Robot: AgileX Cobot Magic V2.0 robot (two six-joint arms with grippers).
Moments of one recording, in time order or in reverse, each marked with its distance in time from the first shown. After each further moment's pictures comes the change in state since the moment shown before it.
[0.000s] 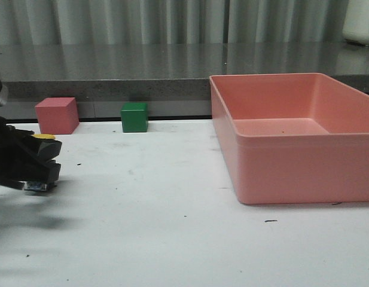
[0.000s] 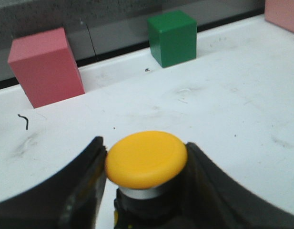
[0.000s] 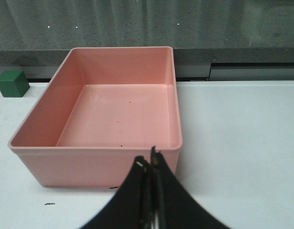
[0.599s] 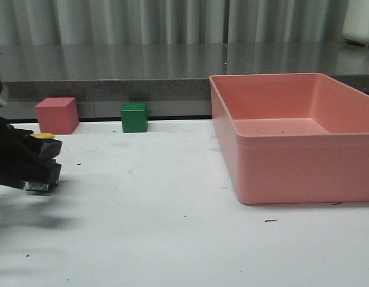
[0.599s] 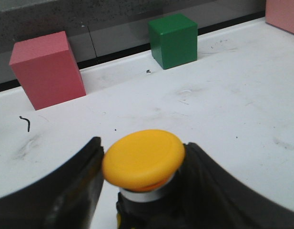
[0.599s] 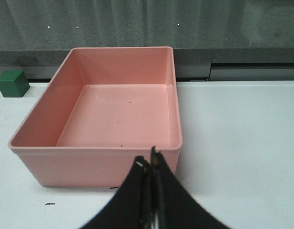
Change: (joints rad) left arm 0.000 0.005 0.000 -0.002 -0.012 0.002; right arm 0.000 0.000 0.000 0.000 0.000 0.000
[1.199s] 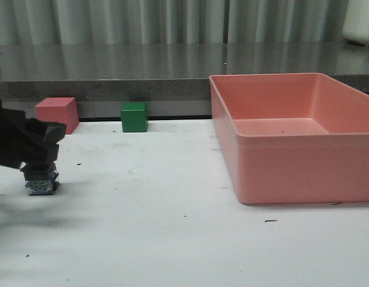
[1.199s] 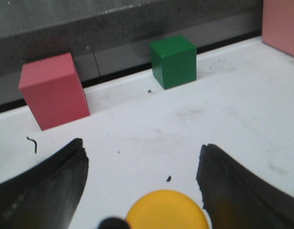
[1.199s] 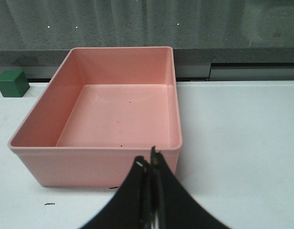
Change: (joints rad) left arm 0.000 -0.105 0.002 -0.002 0.029 0.000; right arm 0.000 0.000 0.000 -0.002 0.000 0.000
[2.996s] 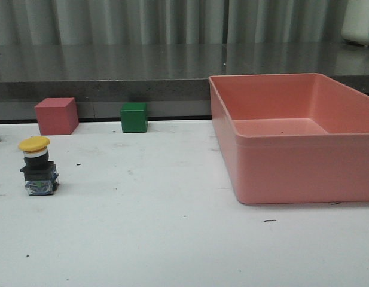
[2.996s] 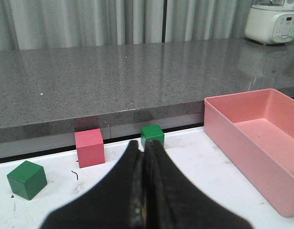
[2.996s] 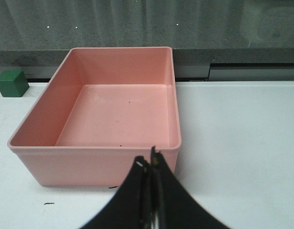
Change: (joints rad) left arm 0.000 -1.421 -0.105 -0.119 1.452 -0.024; right arm 0.000 0.000 0.000 -0.002 0.000 0.000
